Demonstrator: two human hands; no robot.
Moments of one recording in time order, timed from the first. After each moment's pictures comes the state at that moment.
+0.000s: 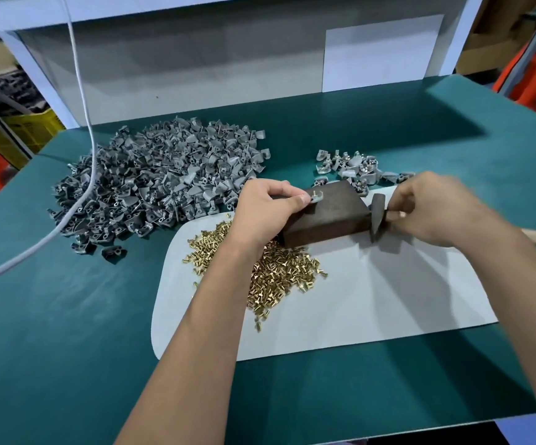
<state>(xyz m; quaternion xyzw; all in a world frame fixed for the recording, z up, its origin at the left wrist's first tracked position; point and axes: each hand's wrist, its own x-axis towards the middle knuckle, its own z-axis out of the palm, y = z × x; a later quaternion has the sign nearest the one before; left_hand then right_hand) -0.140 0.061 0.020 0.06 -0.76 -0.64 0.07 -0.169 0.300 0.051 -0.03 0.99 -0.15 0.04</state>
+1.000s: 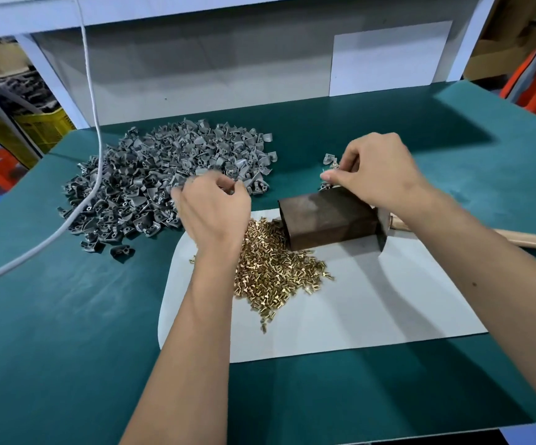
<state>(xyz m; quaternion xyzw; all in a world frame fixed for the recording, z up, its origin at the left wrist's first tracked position) -0.140 0.013 0.019 0.27 -0.85 -0.28 0.35 -0.217 0.235 0.058 -0.16 0.95 -0.24 -0.12</state>
